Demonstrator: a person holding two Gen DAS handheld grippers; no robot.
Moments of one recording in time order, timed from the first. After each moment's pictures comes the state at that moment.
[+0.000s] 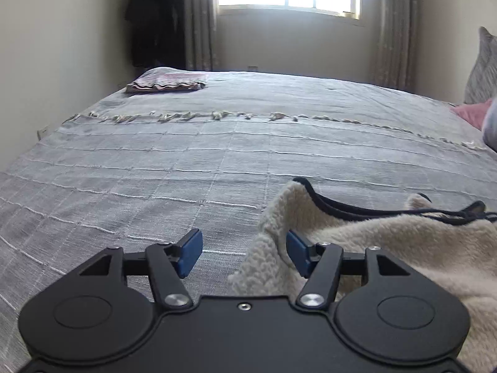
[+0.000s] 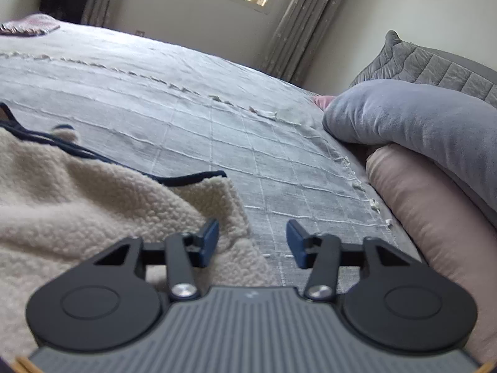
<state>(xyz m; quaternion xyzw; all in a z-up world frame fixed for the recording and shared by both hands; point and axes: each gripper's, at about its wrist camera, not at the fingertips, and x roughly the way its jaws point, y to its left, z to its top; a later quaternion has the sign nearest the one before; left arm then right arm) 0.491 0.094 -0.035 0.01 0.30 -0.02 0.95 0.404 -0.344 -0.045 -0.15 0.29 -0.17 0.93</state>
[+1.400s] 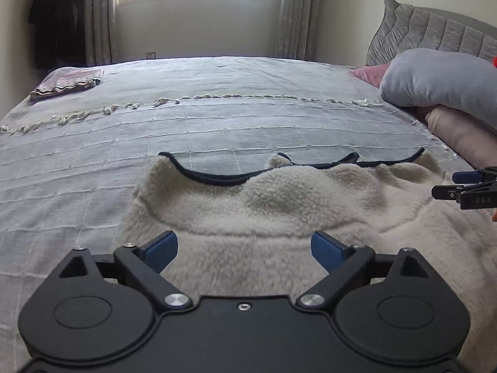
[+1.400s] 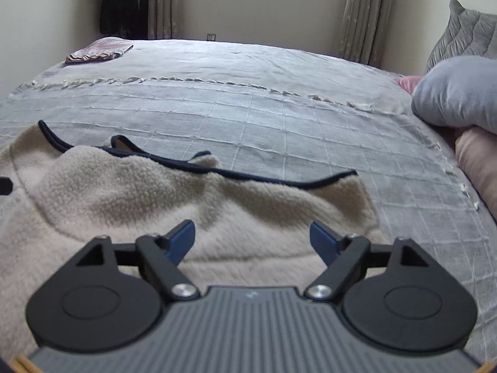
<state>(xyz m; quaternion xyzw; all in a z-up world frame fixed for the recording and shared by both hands) 0.440 0.057 -0.009 0.02 0.34 -0.20 0.92 0.384 -0.297 -0.016 -0.05 0.34 -0.02 0.94</state>
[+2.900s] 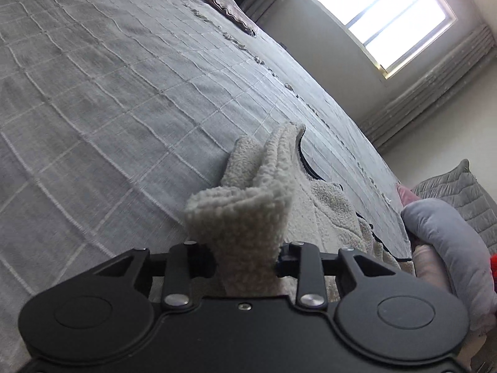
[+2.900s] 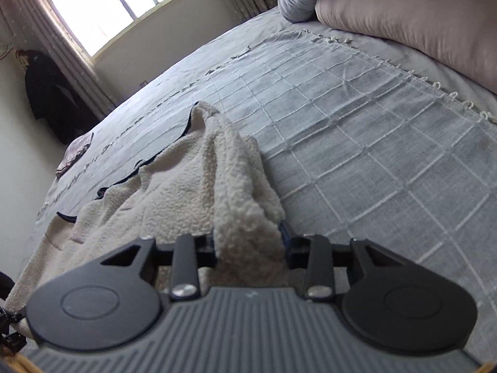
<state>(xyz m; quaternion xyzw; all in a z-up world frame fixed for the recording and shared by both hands) 0.236 0.165 -0.032 -0.34 0.36 -0.04 0.87 0.141 -0.410 -0.020 0.27 0.32 -0.08 0.90</state>
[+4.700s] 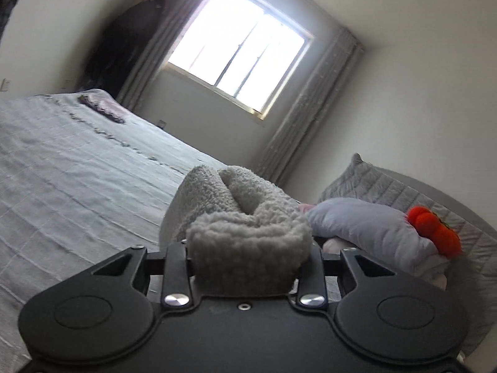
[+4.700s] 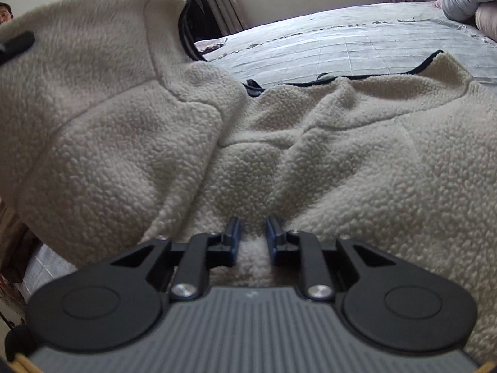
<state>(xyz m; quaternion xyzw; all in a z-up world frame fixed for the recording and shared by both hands) 0.091 0.035 0.072 -0.24 0.15 -0.21 0.94 0.065 -0.206 -0.064 0.14 0.35 0.15 0.91</state>
